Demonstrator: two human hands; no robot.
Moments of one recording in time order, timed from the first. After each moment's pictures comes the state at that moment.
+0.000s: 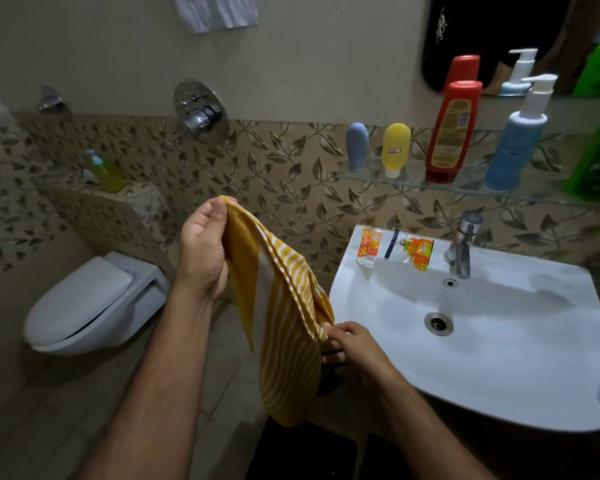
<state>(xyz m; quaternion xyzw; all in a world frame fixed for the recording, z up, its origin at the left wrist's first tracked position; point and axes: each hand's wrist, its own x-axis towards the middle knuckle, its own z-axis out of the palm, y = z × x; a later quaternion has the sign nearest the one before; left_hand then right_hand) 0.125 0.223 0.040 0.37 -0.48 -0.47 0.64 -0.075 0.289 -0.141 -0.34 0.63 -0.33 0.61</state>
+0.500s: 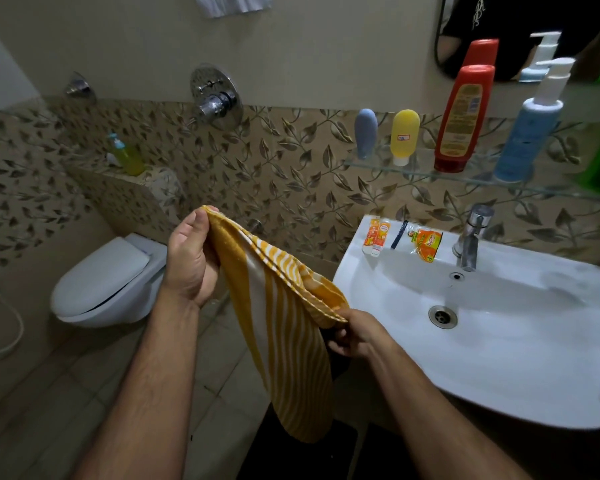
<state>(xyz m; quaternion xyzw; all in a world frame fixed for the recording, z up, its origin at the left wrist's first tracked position) 0.147 0.255 0.014 0.36 -0.43 -0.50 0.66 -0.090 0.271 -0.148 -0.15 0.58 -0.32 0.73</state>
